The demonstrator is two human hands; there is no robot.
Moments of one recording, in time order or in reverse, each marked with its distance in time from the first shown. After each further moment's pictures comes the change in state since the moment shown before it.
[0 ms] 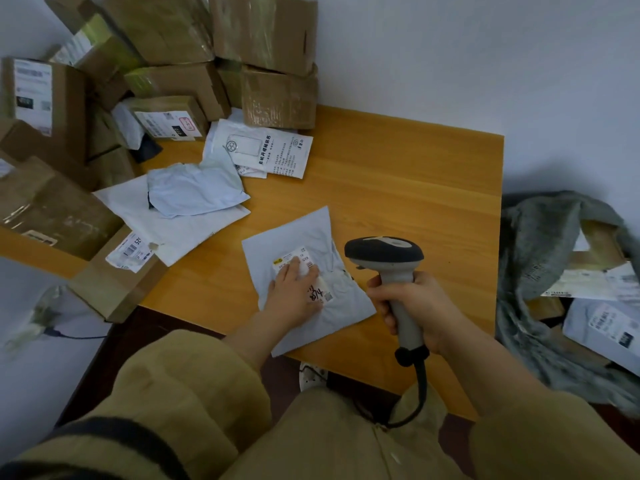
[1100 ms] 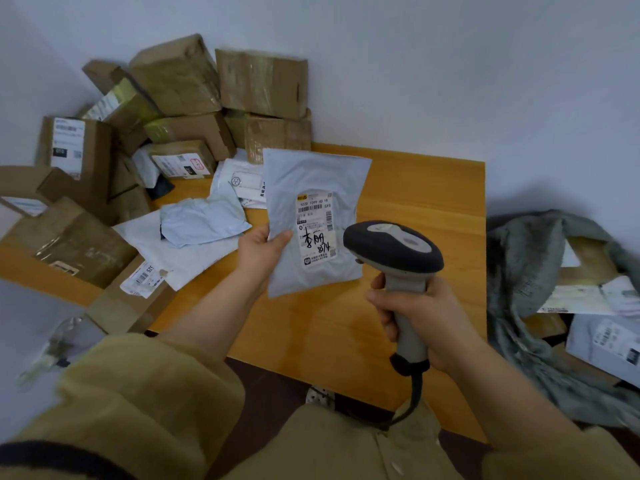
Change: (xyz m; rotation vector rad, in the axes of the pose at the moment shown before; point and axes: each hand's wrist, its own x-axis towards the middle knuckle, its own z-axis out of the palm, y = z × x) left_hand -0.012 0.027 -0.114 -1.357 0.470 -0.071; right_hand -0.057 -0.022 -0.012 0.117 -0.029 -0.323
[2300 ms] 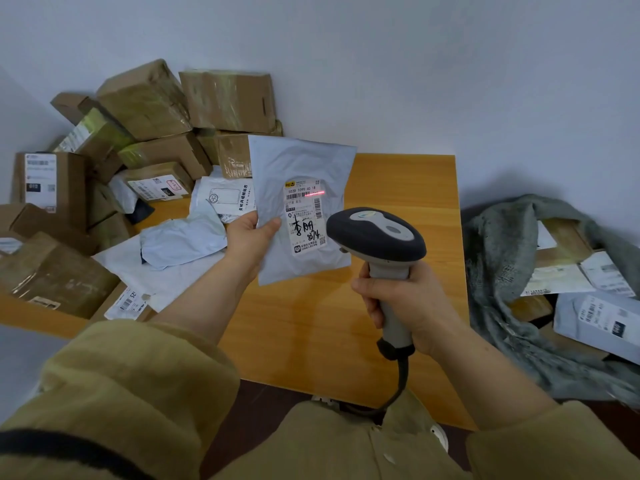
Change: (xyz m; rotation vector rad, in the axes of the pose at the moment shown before) left_hand 0.005 0.035 0.034 0.028 -0.059 0.079; right_hand 0.004 -0.005 -0.017 0.015 0.033 -0.089
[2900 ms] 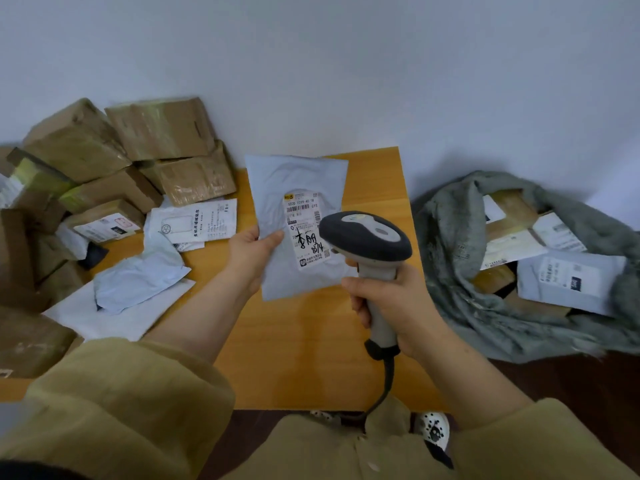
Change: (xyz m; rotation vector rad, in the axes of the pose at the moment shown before) left_hand -0.020 0.000 0.082 0.082 -0.157 -0.099; right_hand -0.013 0.016 -0.050 0.187 0.178 -0.015
